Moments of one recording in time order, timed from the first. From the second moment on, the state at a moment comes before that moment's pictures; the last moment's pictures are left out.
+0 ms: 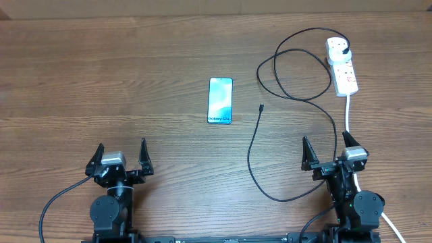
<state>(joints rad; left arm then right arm) 0.04 0.01 0.01 -0.08 -0.06 -0.04 -0.06 0.01 0.02 -0.02 -0.20 0.01</state>
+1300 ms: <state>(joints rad) 0.04 0.02 0.01 0.17 0.22 -0.27 -0.06 0.01 0.02 -0.02 -0.20 0.01</state>
